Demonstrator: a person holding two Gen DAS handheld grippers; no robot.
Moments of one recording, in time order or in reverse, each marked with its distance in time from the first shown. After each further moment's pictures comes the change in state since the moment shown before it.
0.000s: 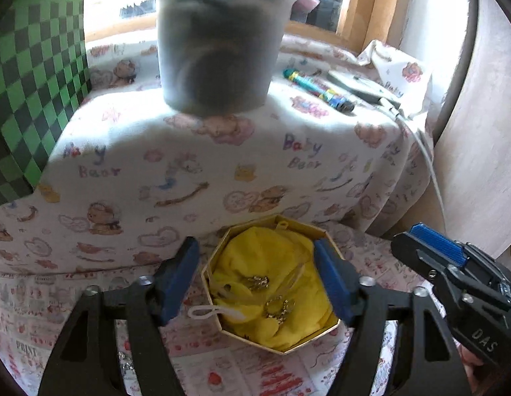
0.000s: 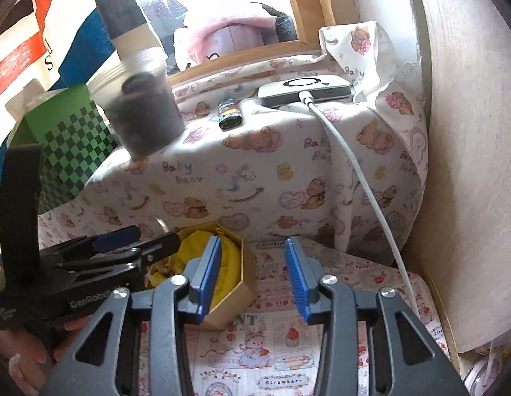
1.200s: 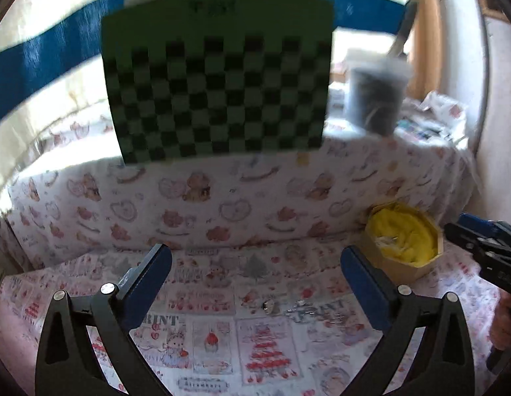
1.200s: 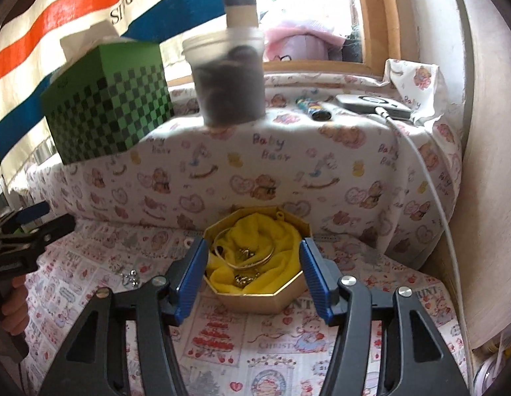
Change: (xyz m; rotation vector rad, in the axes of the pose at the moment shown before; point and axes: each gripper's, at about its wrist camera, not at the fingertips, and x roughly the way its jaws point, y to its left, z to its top) left arm -0.112 0.123 -0.078 -0.060 -0.180 0.277; right arm -0.003 0.076 -0.043 -0.220 -0.058 0.010
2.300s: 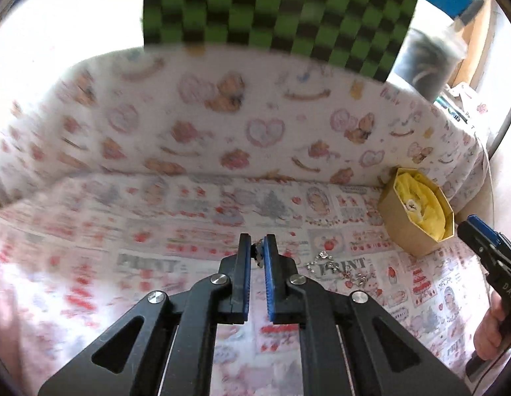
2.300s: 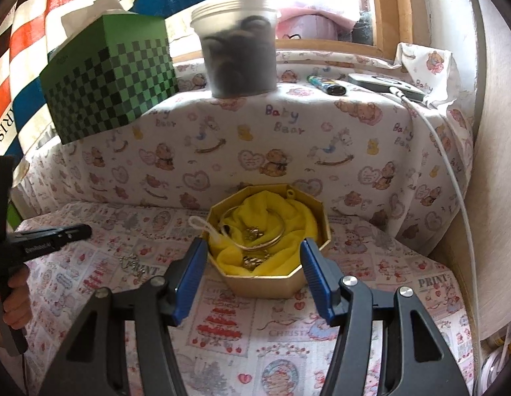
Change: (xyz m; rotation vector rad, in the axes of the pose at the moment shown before) left arm 0.017 0.035 -0.022 -0.143 0.216 -0.052; right arm 0.008 0.008 -0.008 -0.004 0.068 0.030
